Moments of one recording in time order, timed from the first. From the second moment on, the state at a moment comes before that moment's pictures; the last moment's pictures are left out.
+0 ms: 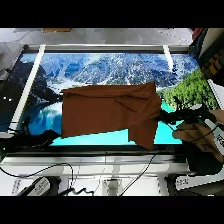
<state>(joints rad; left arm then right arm) 0.58 -1.10 0.48 0.88 -1.10 -1.01 -0.33 -1.60 0.92 -0.82 1.06 1.05</state>
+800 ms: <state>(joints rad) 0.46 -1.24 0.65 0.55 -1.01 -0.80 -0.33 -1.47 1.00 -0.82 1.22 1.03</state>
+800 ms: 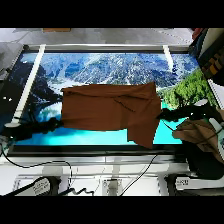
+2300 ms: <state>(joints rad) 0.35 -1.00 1.10 0.63 -0.78 -0.80 -0.26 -1.15 1.43 -0.80 1.12 1.33</state>
